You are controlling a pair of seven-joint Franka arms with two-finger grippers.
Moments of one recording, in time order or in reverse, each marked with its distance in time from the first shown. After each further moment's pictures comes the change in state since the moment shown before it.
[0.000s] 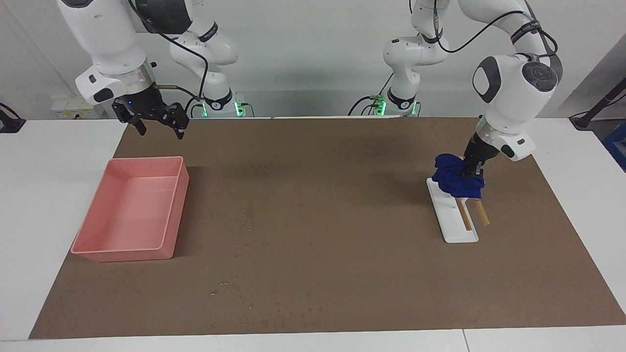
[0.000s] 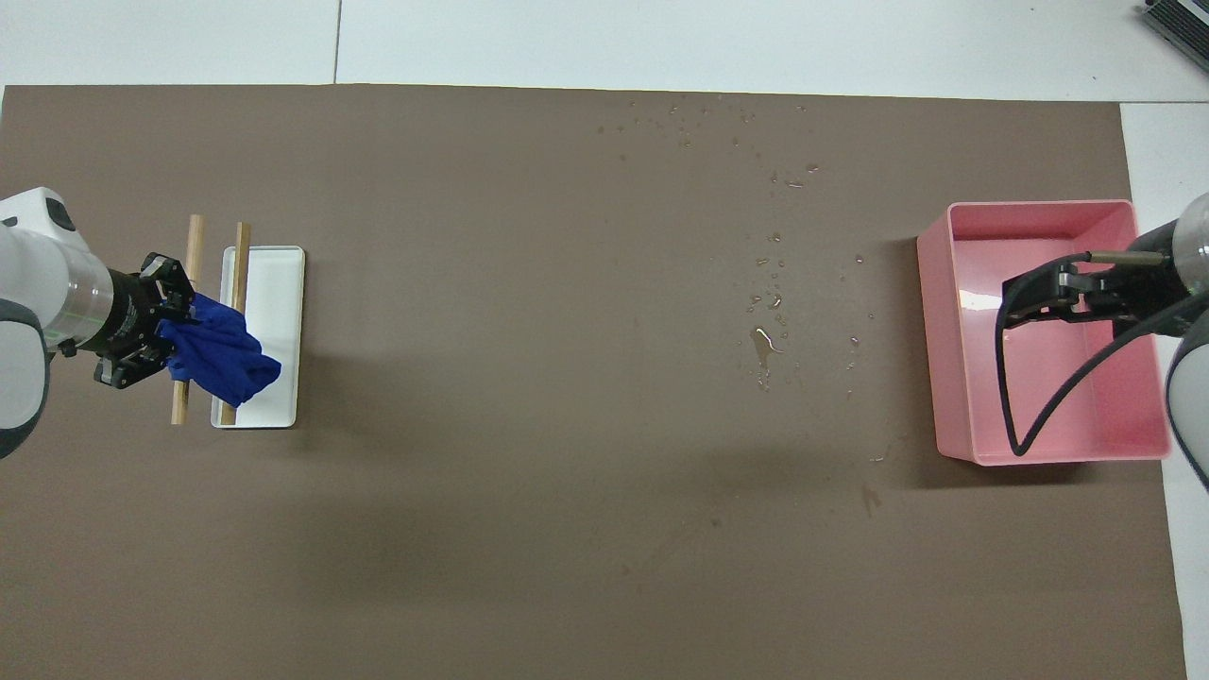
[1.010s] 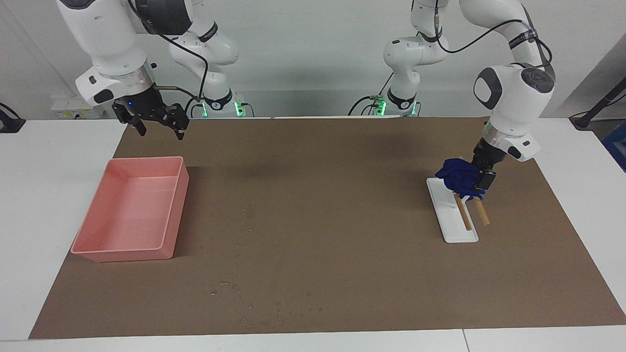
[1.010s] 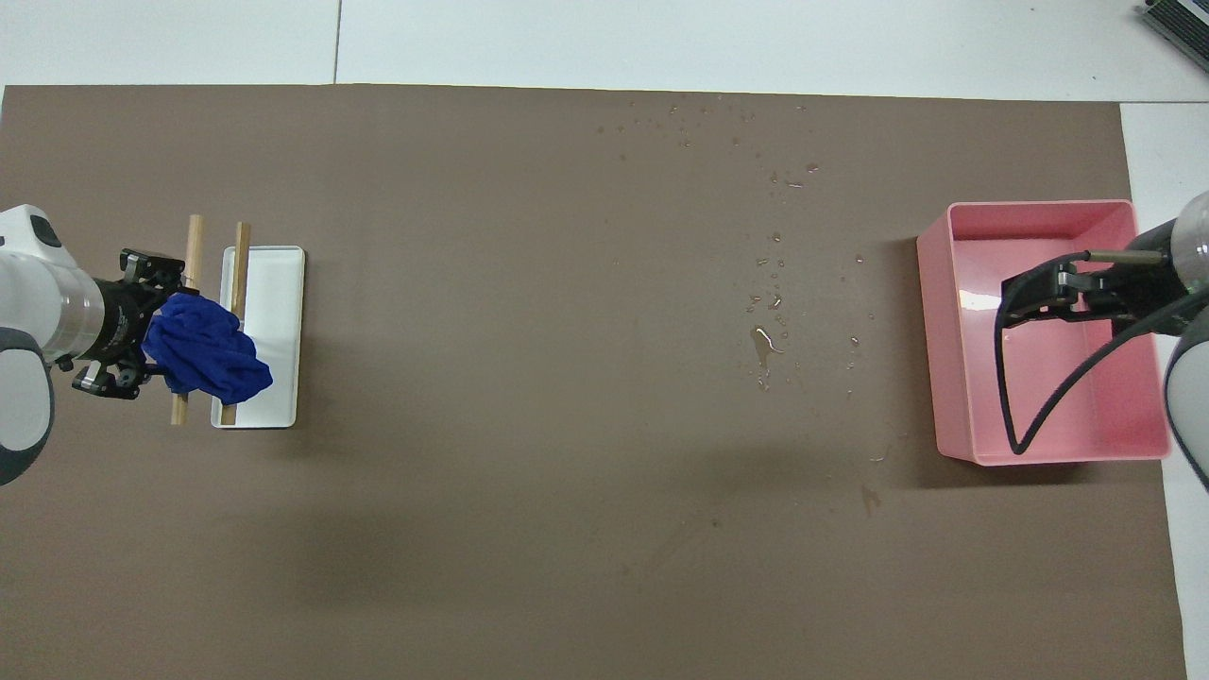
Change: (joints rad) left arm 0.101 -0.059 0.015 -0.240 0.022 0.310 0.124; right arm 0.000 0.004 0.000 0.001 0.000 0.000 0.000
